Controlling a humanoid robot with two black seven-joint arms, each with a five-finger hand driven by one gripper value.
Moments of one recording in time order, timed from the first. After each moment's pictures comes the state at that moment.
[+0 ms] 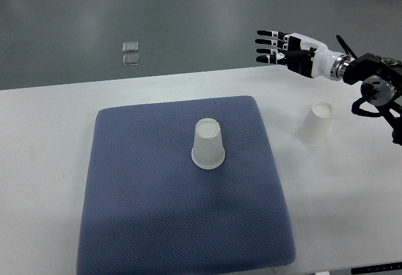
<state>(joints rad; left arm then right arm) 0.04 0.00 -0.20 -0.09 0.12 -0.17 0.07 0.90 -0.39 0.68 0.70 -0.46 0.48 0.00</state>
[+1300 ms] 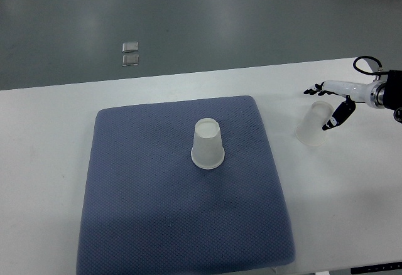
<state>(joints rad) 0.04 0.00 -0.20 -0.09 0.12 -0.17 0.07 0.95 -0.67 0.15 0.94 -1.24 0.19 0.09</state>
